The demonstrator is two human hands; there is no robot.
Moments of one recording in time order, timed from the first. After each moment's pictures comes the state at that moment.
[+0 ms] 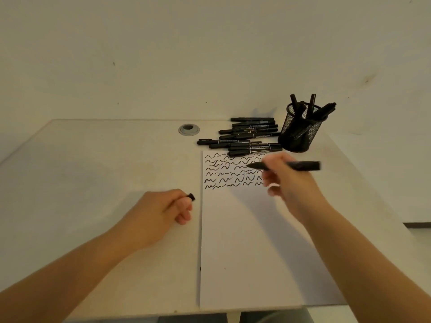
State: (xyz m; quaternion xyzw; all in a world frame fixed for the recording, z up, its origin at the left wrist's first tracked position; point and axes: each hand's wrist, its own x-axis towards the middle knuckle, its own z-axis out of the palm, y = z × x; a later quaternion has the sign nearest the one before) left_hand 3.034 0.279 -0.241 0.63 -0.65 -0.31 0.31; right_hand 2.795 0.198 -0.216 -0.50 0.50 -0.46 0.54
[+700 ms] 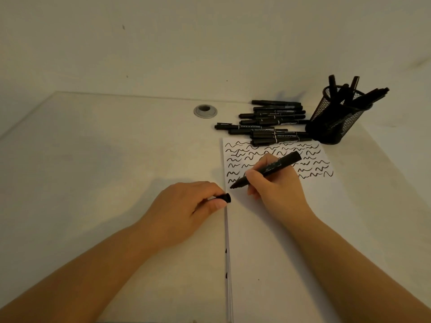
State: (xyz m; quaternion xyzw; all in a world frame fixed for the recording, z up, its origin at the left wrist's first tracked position) left_hand 3.031 0.268 -0.256 0.55 -0.77 -0.20 0.26; right_hand 2.850 0.199 -0.254 -0.65 0.48 -0.40 0.43
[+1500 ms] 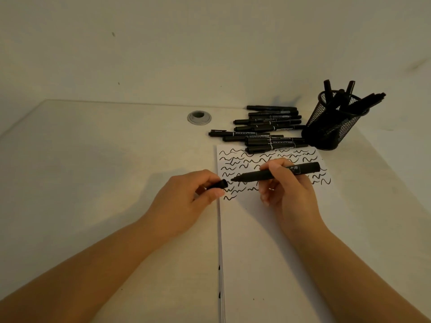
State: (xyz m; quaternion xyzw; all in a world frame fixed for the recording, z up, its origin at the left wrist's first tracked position) left_hand 3.023 0.235 -0.256 0.57 -0.70 -0.25 0.35; right_hand 2.838 0.197 -0.245 -0.47 0.39 -0.52 0.60
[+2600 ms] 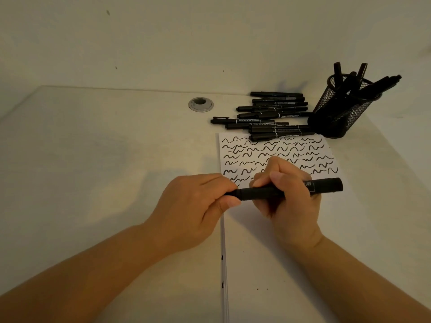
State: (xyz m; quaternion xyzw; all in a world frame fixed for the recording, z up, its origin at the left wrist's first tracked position) left_hand 3.007 0.260 -0.237 0.48 -0.81 -0.07 0.32; right_hand 2.852 0.222 -0.251 -0.56 0.26 -0.56 0.56
